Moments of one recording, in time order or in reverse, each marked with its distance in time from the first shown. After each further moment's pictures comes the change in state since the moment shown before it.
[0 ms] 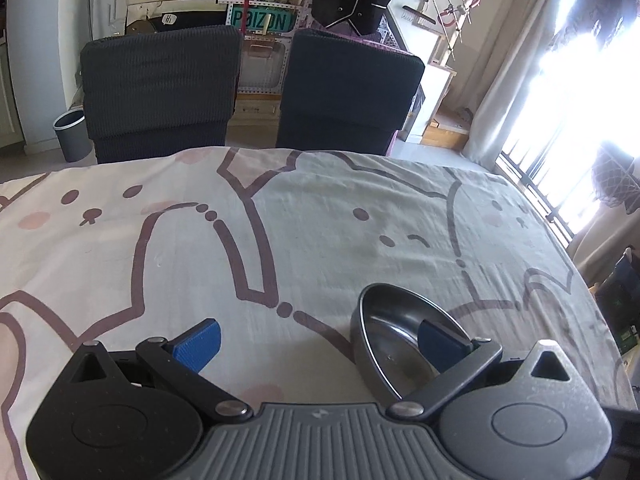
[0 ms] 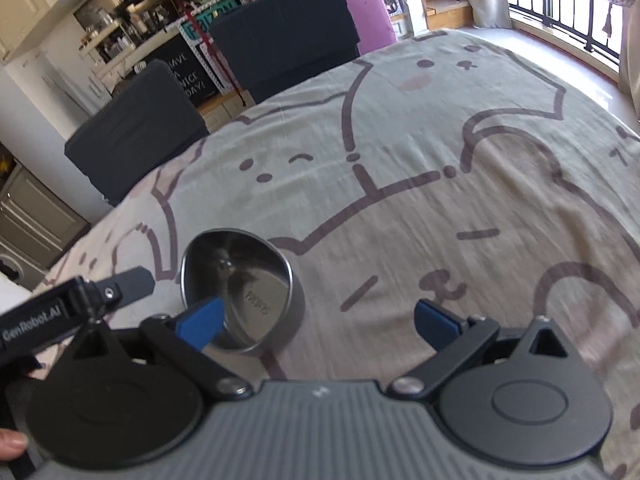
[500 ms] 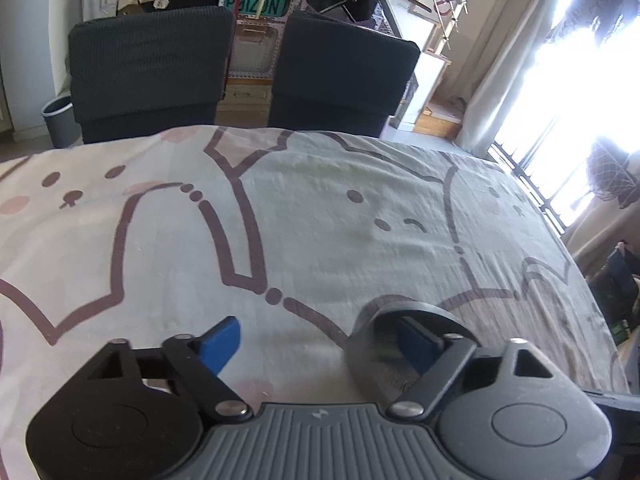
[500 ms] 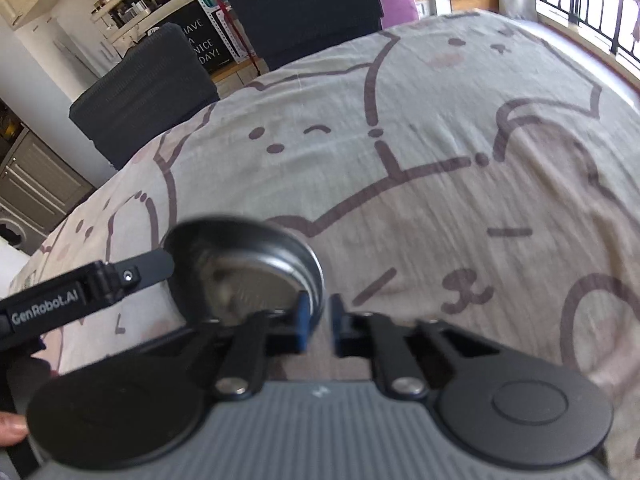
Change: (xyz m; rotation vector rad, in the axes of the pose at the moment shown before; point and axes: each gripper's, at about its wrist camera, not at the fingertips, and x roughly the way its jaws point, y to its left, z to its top) left arm 0.015 0.002 -0.004 -0.005 0.045 -0.047; right arm 0.025 0.005 0.005 -0.073 0.071 0.014
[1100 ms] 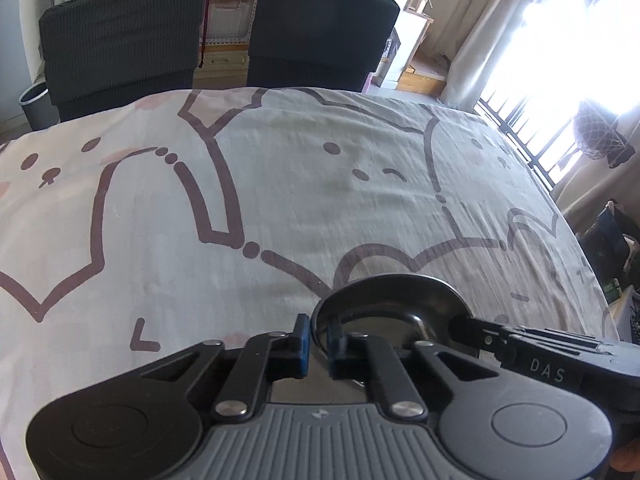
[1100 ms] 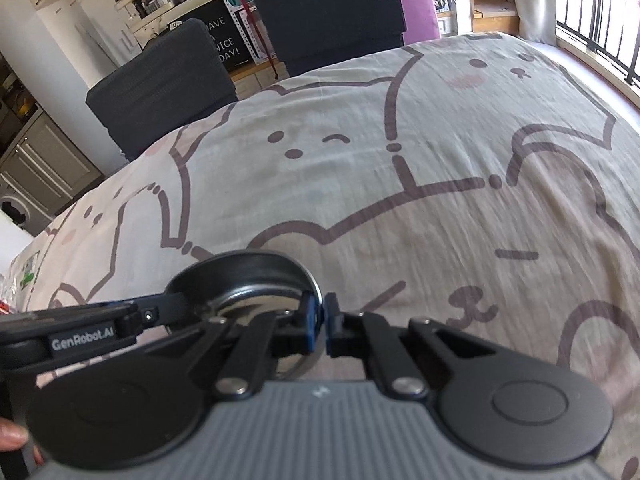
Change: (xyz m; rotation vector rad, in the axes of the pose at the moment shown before) left arm 0.001 -0.010 -0.008 0.054 0.119 -0.021; right arm -0.004 0.009 0.001 -0.077 -0.014 0.019
